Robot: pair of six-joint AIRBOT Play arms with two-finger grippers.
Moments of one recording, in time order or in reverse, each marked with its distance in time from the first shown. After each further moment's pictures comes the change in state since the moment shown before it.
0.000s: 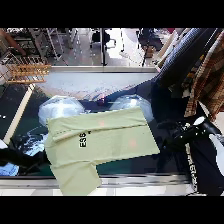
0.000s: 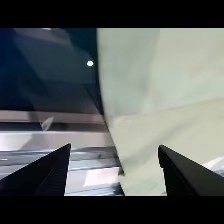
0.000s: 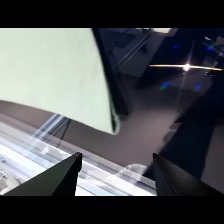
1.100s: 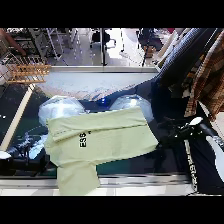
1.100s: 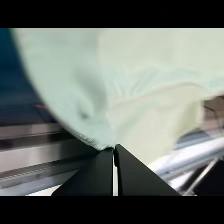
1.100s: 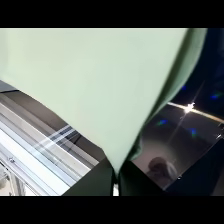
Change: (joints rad) left arm 0.001 0.076 -0.140 -0.296 0.030 0.166; right arm 0.082 0.072 -0.019 0.131 -0.034 -0.149
